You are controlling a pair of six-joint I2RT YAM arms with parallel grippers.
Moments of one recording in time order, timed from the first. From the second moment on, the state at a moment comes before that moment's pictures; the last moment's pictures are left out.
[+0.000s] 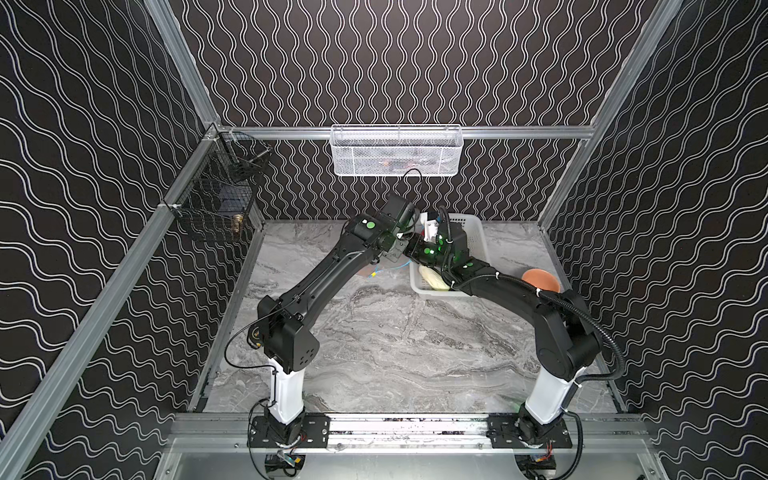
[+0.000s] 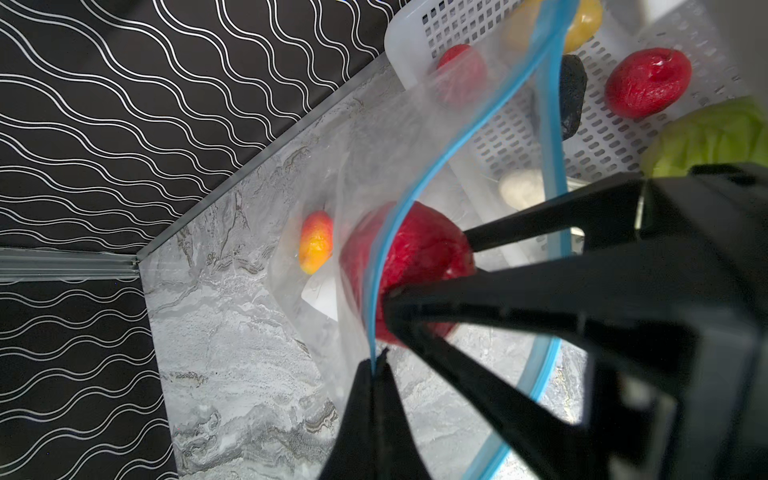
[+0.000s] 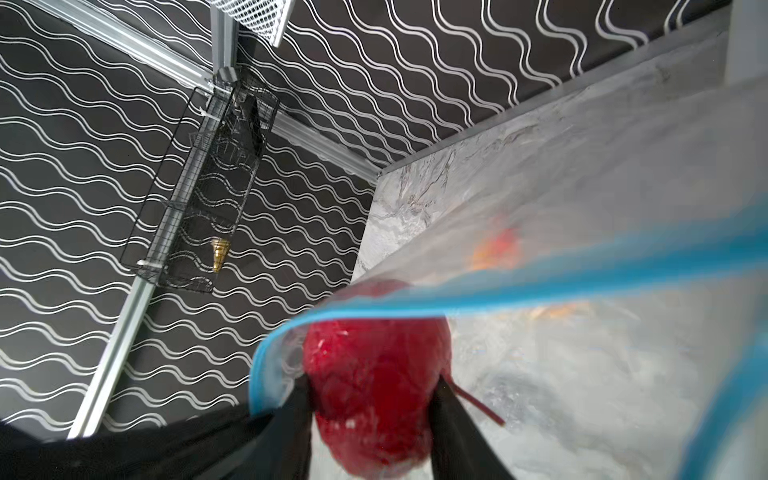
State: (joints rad) left arm -0.67 1.92 2.07 -1.08 -0.39 0.05; right arm 0.56 1.81 1.31 0.26 -0.37 0.90
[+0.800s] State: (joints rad) left arm -0.67 1.93 2.08 -1.08 -0.42 0.05; right arm 0.55 1.73 1.31 0.08 -0.29 0.84
